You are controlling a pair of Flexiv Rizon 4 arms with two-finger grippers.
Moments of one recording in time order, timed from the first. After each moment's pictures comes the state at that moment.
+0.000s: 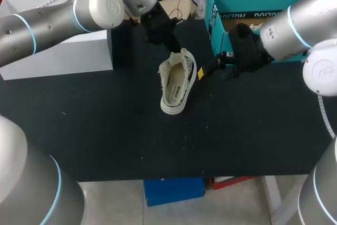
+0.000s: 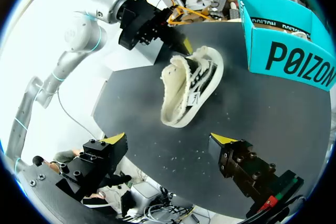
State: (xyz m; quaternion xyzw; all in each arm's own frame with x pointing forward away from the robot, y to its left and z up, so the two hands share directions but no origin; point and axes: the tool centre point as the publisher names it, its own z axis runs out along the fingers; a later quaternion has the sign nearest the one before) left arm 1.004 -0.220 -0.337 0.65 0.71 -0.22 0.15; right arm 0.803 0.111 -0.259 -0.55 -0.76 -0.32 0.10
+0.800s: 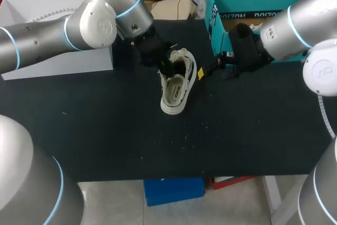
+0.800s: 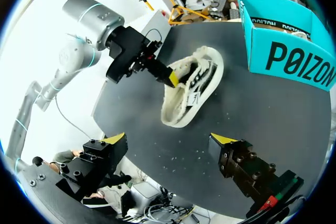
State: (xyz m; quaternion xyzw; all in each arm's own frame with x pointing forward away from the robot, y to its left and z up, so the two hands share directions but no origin) left arm 0.932 -0.194 -0.360 0.64 0.72 -0.23 0.11; right arm 0.803 0.111 -0.259 -0.55 -0.76 -0.32 0.10
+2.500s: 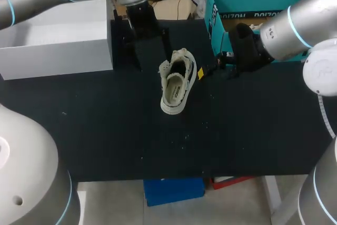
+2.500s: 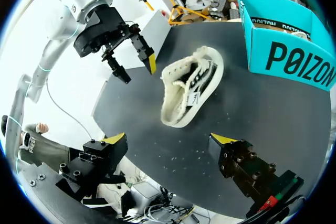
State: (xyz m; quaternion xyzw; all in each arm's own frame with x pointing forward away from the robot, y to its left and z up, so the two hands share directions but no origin) left arm 0.906 -0.142 -0.297 0.57 0.79 -0.22 -0.07; right arm 0.803 0.111 -0.259 -0.55 -0.76 -0.32 0.10
